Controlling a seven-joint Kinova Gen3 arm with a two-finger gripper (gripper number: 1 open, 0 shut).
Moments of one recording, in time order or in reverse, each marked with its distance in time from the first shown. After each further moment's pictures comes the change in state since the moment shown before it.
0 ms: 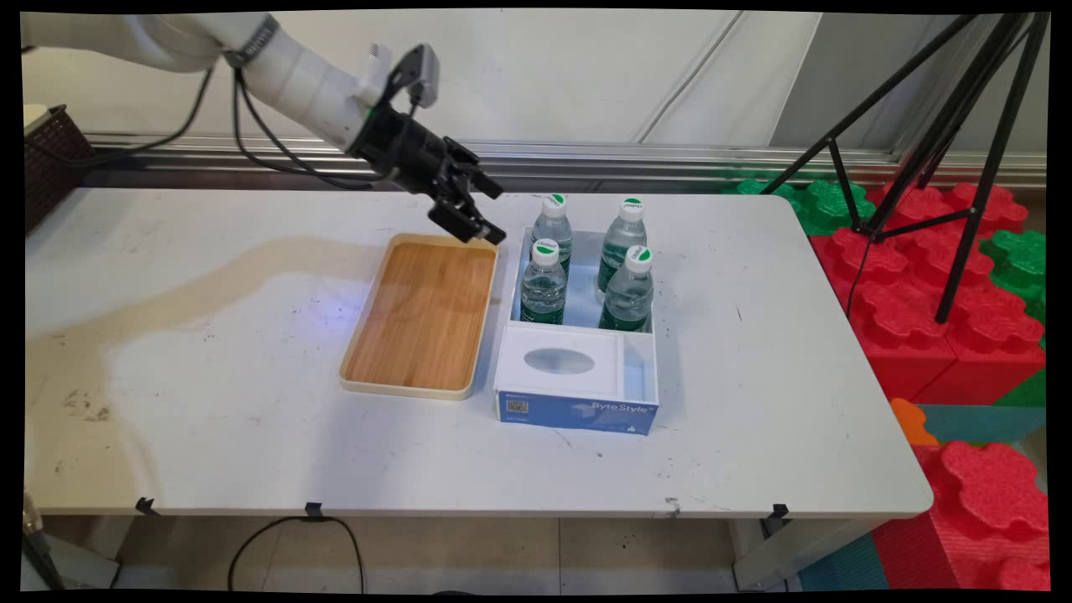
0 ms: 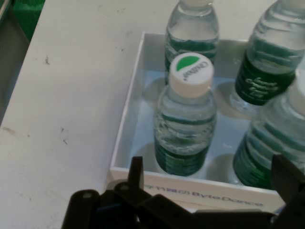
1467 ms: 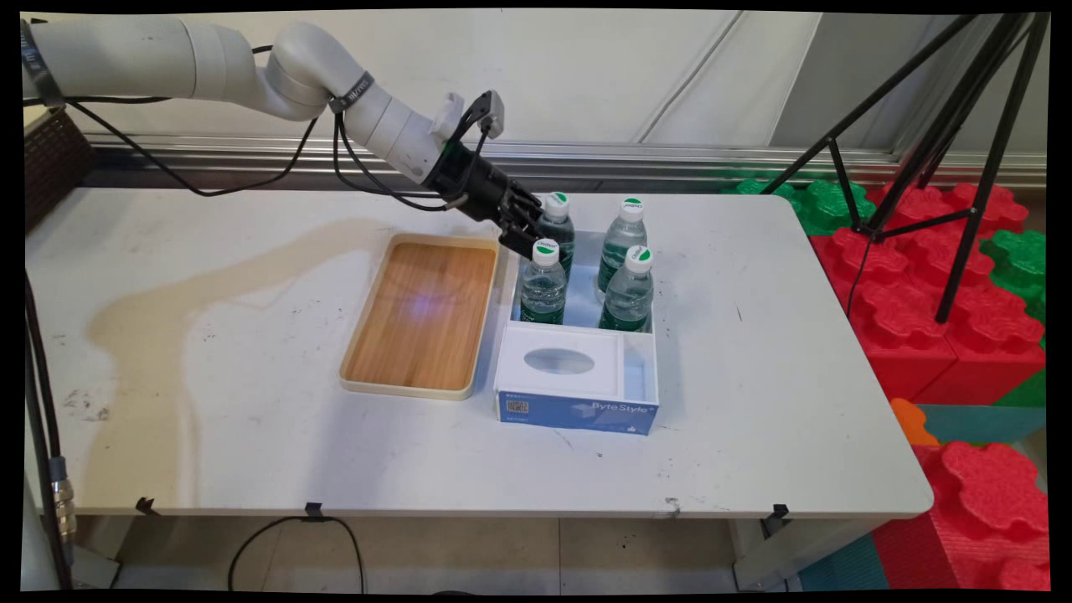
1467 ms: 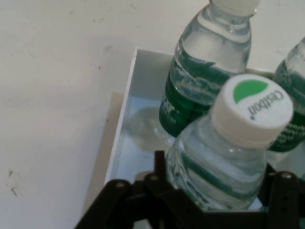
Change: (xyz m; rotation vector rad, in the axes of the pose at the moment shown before) arm -0.017 -0.046 0.101 -0.143 0.076 -0.103
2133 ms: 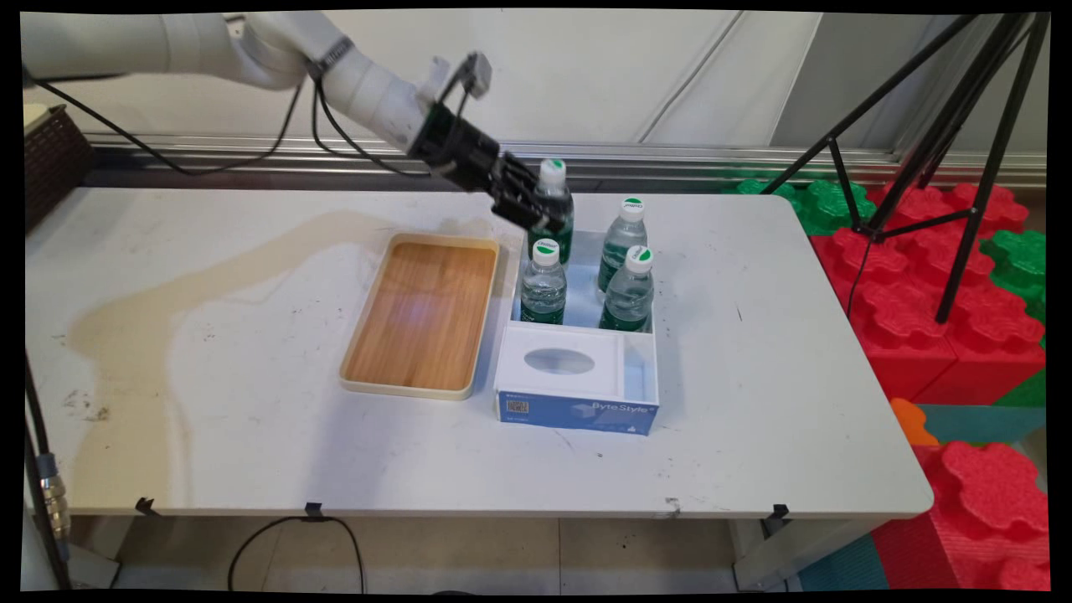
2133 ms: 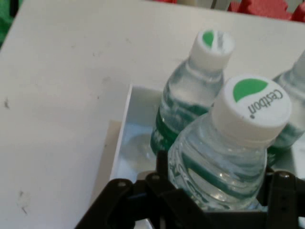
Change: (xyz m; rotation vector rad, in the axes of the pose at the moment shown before) arm 0.027 0.003 -0.038 -0.018 0.054 -0.007
